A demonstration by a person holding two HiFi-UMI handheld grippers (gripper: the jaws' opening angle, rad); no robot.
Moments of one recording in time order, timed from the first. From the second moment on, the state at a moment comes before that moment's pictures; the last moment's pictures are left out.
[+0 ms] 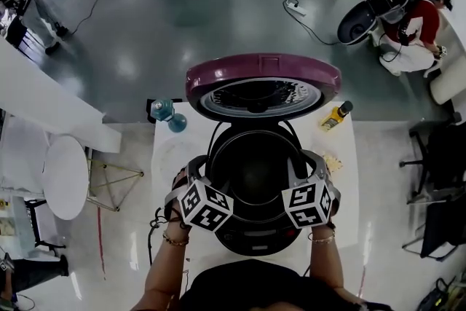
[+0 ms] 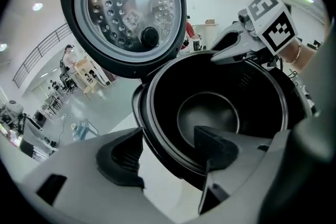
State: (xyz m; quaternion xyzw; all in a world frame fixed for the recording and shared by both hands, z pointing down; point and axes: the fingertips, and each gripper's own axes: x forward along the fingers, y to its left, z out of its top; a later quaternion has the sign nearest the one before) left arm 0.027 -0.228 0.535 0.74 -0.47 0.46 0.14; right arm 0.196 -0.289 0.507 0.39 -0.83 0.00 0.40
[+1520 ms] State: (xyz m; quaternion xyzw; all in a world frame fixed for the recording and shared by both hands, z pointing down) left arm 0.020 -0.238 0.484 0.71 -0.57 0.37 0.20; right arm 0.196 -0.288 0.434 0.34 -0.91 0.22 0.08
